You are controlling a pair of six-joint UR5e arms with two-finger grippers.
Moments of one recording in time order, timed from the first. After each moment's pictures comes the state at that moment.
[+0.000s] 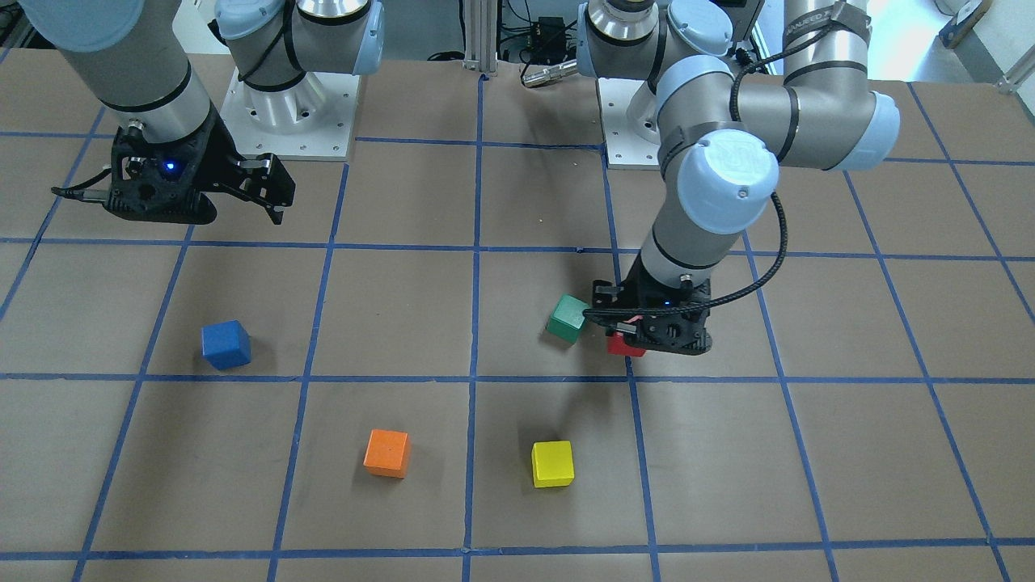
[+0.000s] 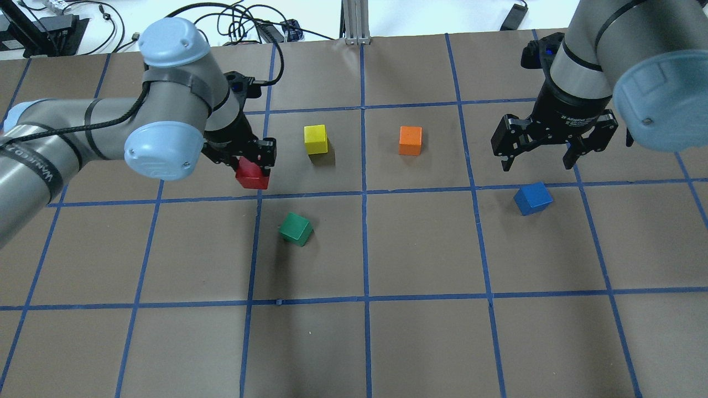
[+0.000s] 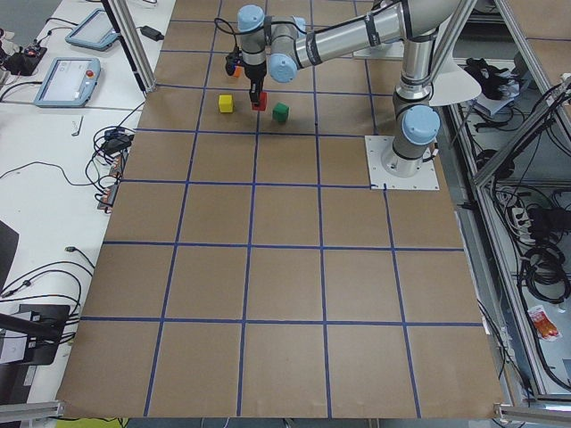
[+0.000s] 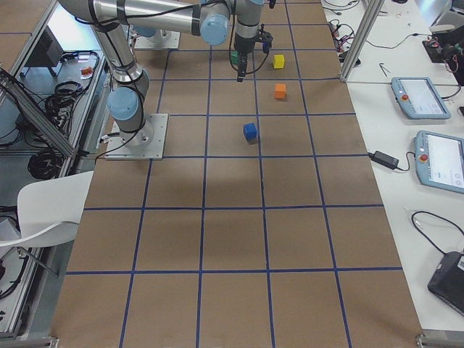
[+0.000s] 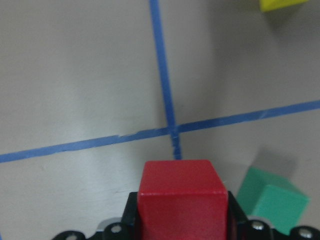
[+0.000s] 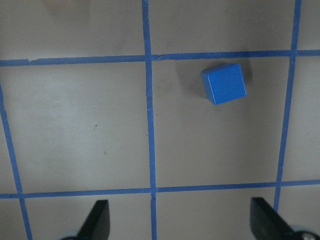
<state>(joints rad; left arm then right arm) -1.70 -1.84 -1.70 -1.17 1.53 -0.05 1.52 -1.59 1.73 -1.61 -1.60 -0.02</state>
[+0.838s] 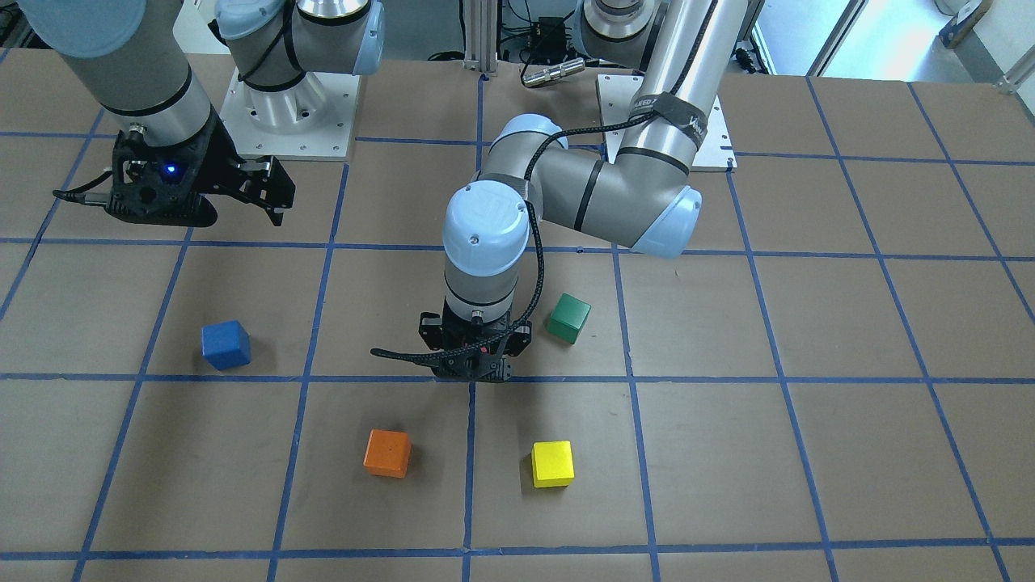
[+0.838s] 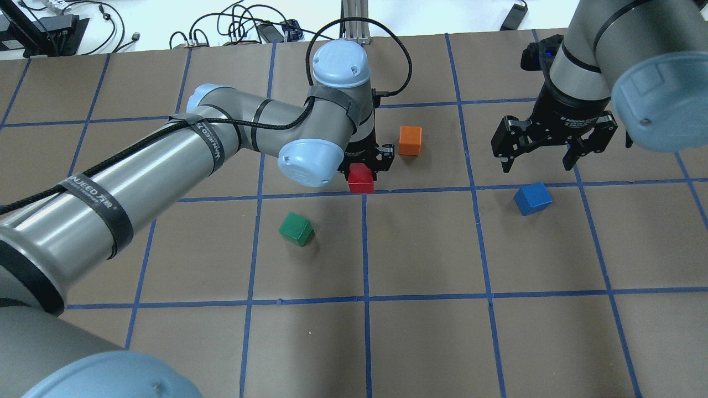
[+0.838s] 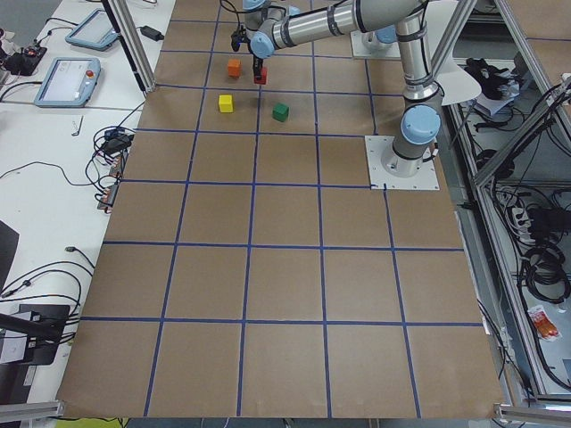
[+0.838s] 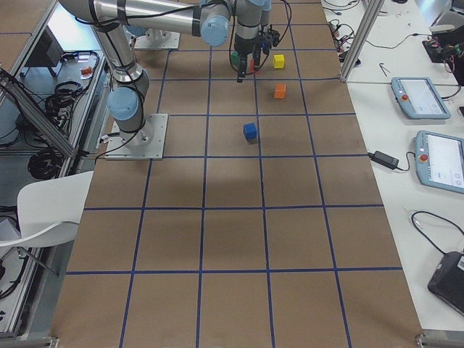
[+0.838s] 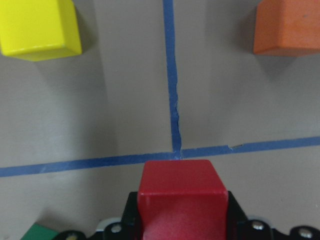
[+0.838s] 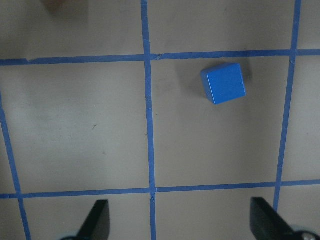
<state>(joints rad) -1.95 -2.09 -1.57 -1.04 1.52 -0.32 1.52 -1.59 1.73 -1.61 -1.60 -0.02</state>
